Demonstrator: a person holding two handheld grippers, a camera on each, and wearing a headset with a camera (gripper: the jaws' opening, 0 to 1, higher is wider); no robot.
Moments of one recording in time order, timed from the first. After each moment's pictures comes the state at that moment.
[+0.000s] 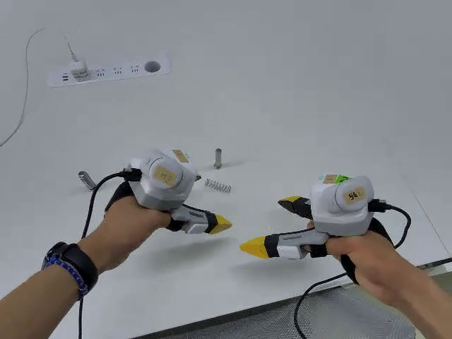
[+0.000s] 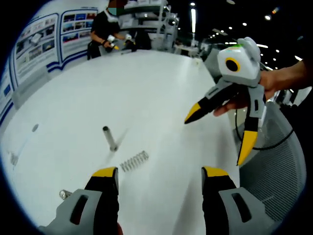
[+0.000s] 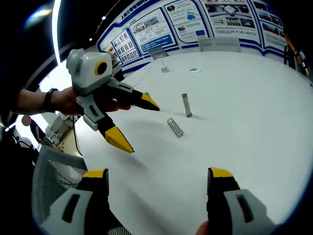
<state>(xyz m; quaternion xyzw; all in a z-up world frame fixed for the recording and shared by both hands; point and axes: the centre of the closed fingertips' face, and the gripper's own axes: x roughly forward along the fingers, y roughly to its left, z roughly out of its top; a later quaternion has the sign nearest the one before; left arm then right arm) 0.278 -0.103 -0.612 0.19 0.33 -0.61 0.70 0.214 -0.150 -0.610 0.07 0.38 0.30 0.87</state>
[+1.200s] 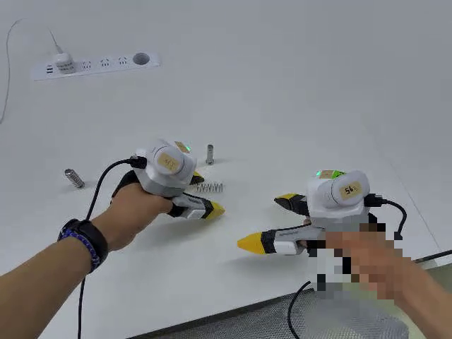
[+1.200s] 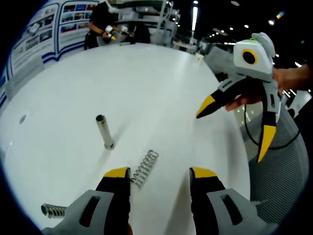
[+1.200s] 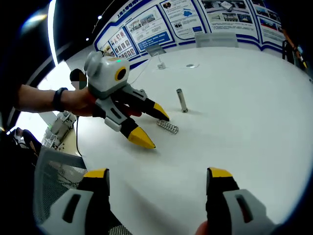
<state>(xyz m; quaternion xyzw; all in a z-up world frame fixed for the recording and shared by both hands) 0.287 -0.119 -0.651 0.18 0.36 -0.62 0.68 0.211 -0.156 -0.619 0.07 0.40 0.30 0.86</state>
